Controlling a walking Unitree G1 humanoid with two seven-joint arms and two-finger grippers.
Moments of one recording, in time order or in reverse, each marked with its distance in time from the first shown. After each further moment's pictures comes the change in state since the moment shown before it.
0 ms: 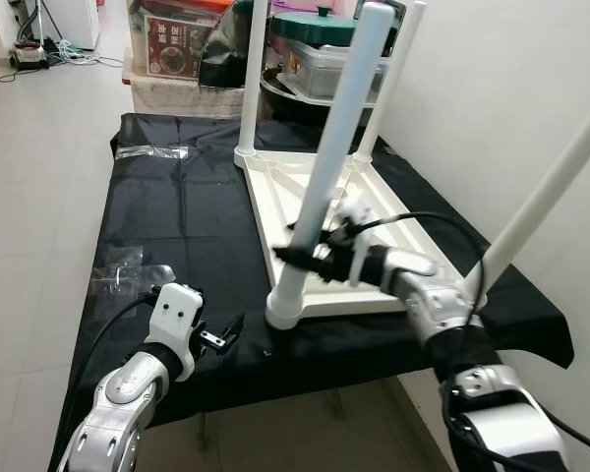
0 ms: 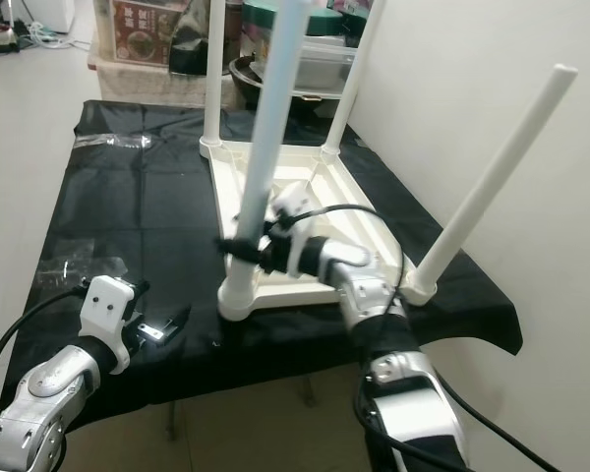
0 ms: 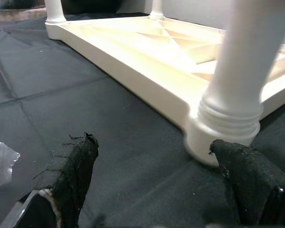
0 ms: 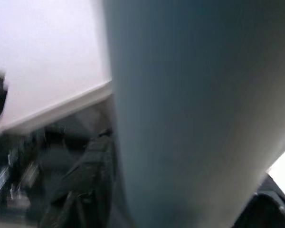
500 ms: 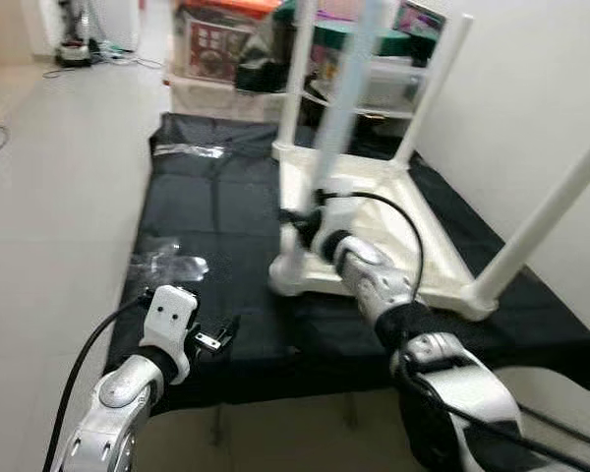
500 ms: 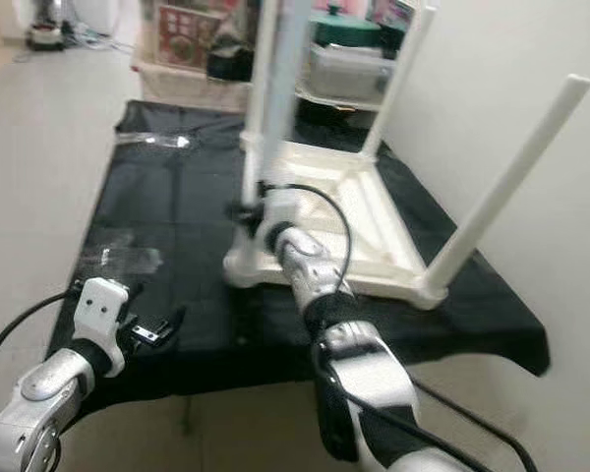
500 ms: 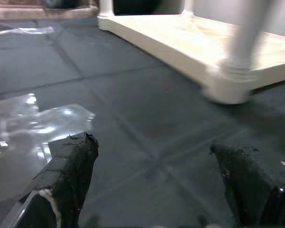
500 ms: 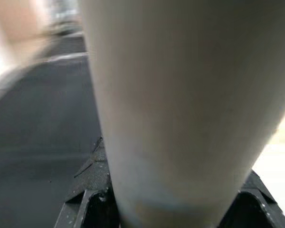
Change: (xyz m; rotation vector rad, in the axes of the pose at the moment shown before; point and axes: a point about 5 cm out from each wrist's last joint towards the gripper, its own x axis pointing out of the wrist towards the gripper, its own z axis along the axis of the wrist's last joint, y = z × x) left arm -0.006 0.001 -0.004 -0.006 0.019 0.012; right arm -0.032 -0.042 -0.025 0.214 -0.022 -1.103
